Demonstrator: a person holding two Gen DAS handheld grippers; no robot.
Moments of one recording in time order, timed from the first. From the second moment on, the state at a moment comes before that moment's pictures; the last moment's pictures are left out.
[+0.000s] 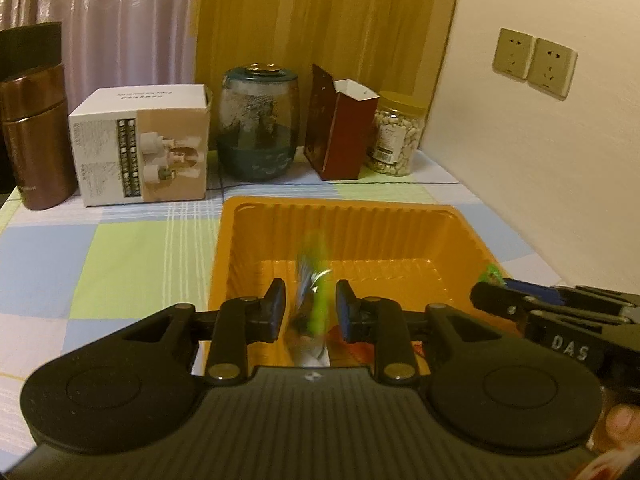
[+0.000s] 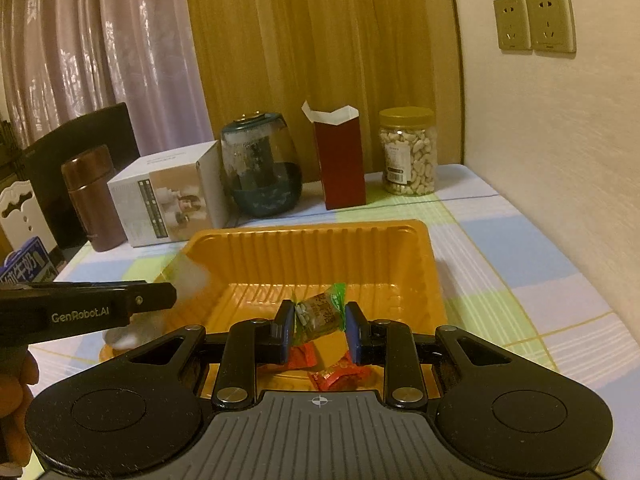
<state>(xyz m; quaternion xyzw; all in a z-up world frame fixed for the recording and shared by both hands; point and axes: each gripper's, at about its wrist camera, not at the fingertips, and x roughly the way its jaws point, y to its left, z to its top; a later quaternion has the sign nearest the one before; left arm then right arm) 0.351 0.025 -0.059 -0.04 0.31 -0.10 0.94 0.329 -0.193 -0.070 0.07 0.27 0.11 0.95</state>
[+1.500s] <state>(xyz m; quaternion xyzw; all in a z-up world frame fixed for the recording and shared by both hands) 0.248 0.035 -0.051 -0.05 0.31 -0.07 0.95 0.263 -0.254 -0.049 0.13 0.23 0.06 0.96</state>
